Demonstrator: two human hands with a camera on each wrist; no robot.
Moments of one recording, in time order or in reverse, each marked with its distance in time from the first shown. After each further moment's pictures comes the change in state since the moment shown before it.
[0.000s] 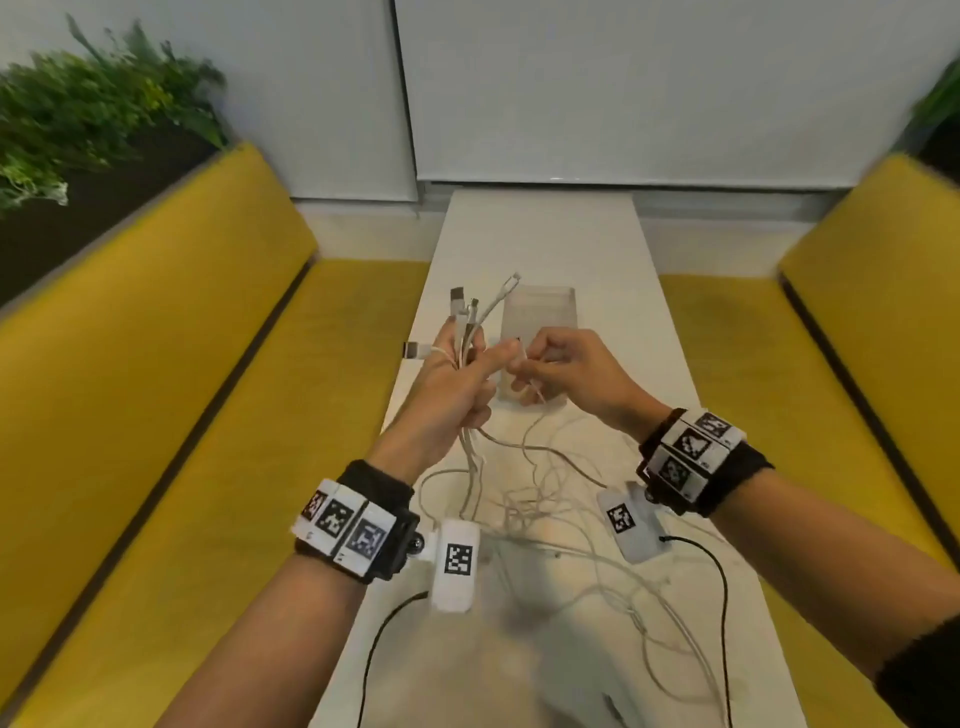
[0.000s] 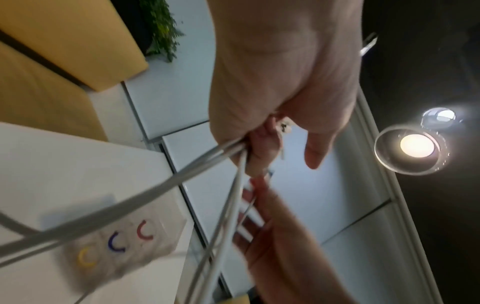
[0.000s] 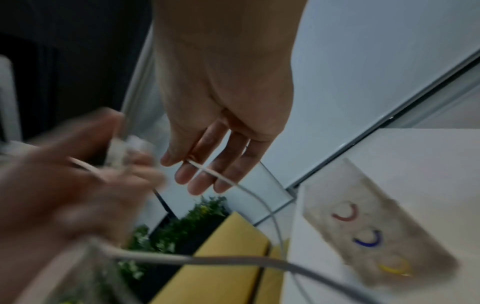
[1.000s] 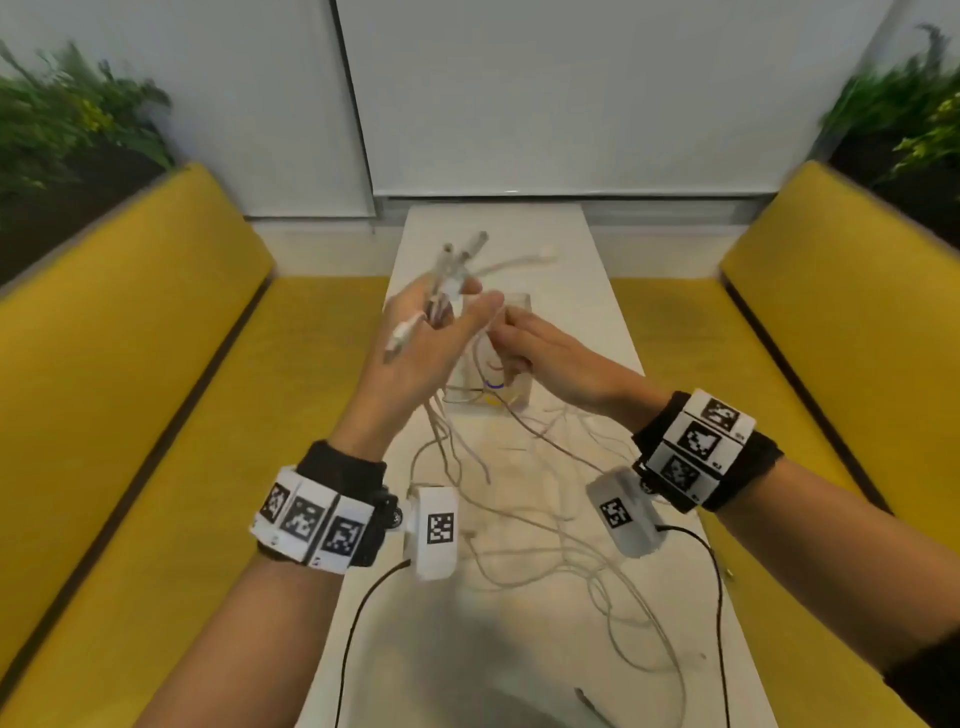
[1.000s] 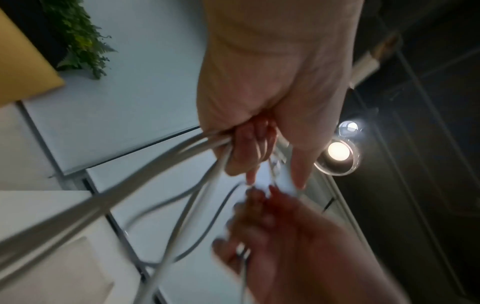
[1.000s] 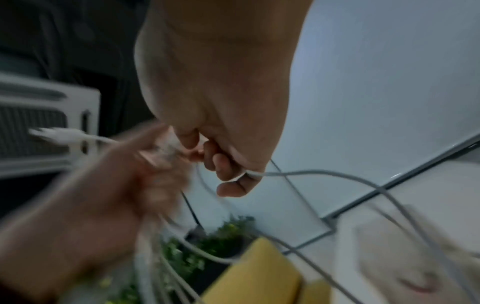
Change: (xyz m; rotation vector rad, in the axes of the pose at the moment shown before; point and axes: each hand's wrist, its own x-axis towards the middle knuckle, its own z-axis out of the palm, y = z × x) left_hand -0.010 0.048 0.028 0.348 0.063 0.419; right_hand -0.033 -0.047 -0.009 -0.122 -0.139 -0.105
